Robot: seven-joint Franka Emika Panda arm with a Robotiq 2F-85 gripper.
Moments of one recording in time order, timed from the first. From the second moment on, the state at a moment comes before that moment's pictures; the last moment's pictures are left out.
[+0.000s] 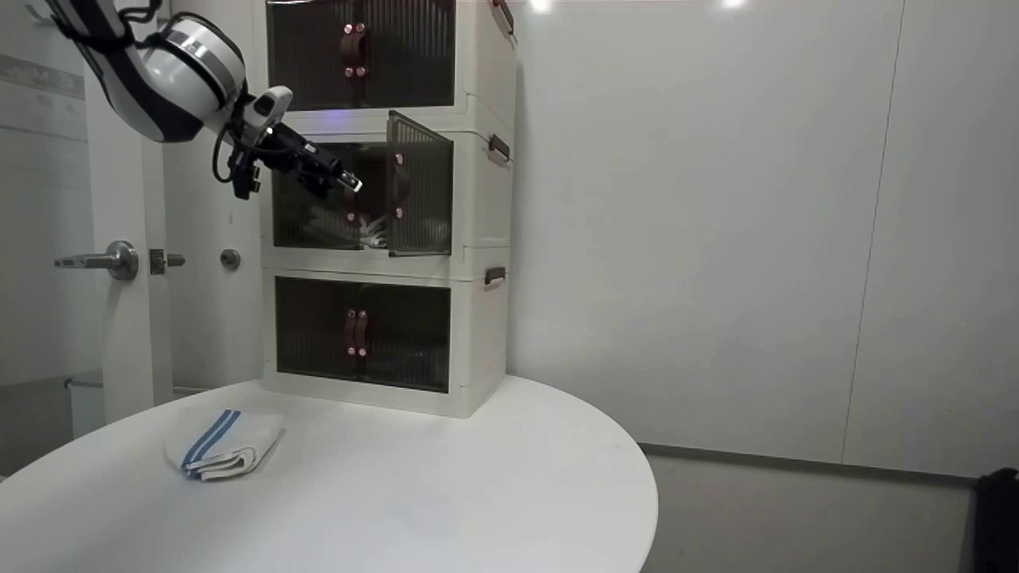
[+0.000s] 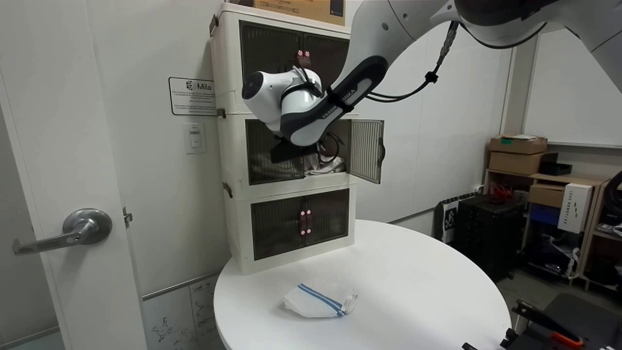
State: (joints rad) arm 0.29 0.59 0.02 -1.44 -1.18 2.00 1.60
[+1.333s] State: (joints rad) arm 0.25 0.51 0.02 -1.57 -1.21 2.18 1.72
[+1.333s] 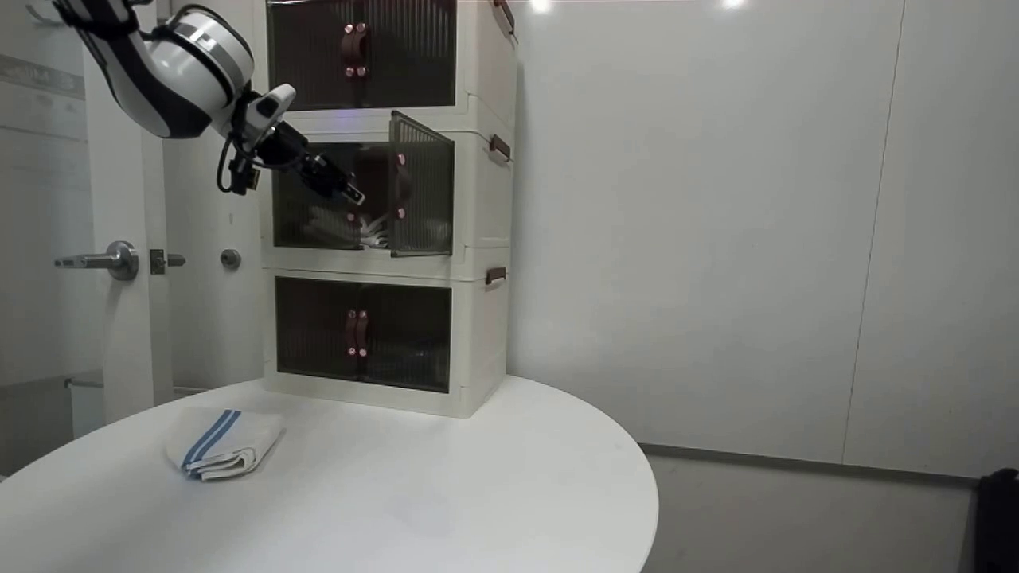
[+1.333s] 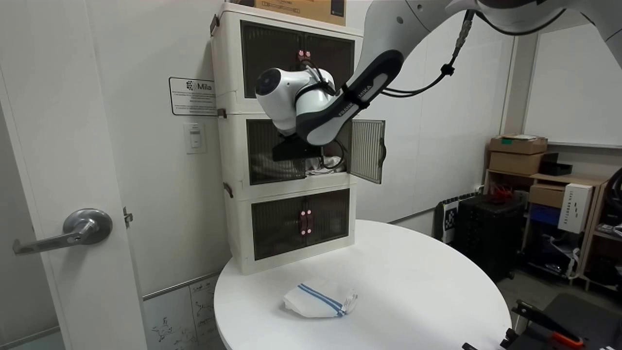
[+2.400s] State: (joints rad) arm 0.25 0.38 0.06 -1.78 -1.21 2.21 1.72
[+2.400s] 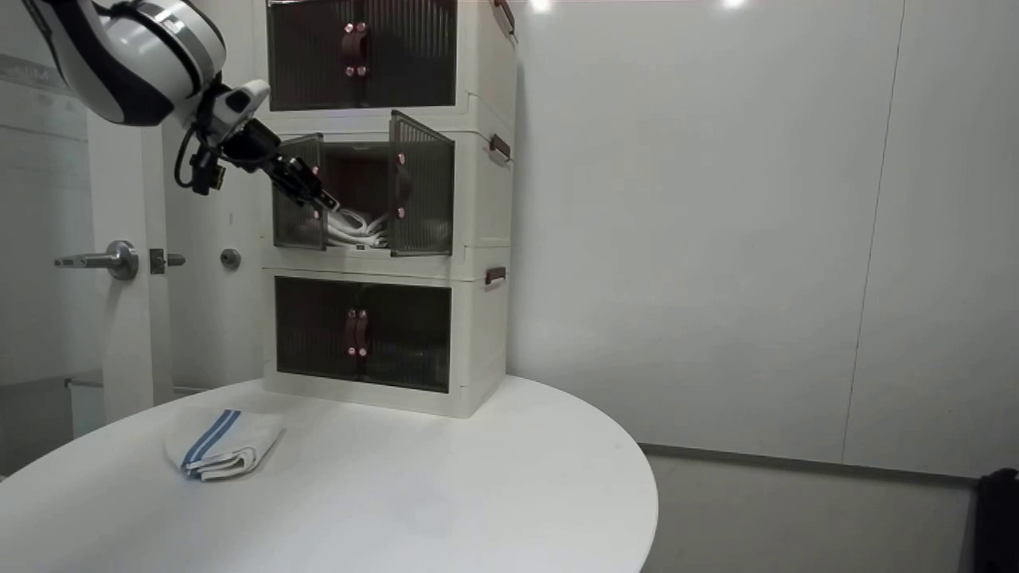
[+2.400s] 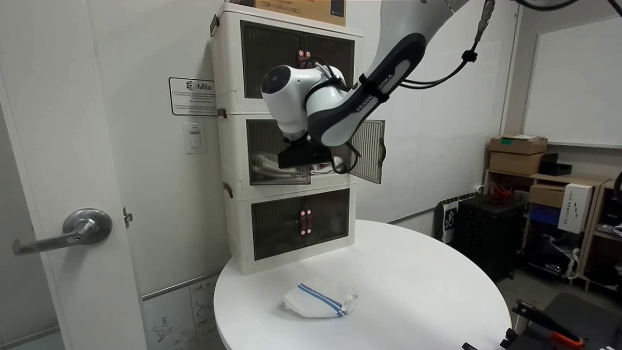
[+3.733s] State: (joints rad) arm 0.23 0.30 0.09 -1.88 -1.21 2.22 1.73
